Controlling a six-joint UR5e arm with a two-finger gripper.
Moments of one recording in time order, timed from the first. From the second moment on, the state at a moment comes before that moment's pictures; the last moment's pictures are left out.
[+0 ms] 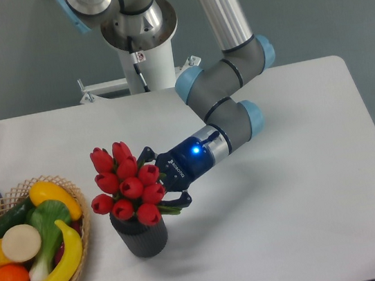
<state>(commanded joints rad) 2.57 -2.10 -1.93 -0.82 -0.17 1.53</state>
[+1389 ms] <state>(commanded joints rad) 2.58 -2.09 -1.93 -0.81 -0.16 1.55</state>
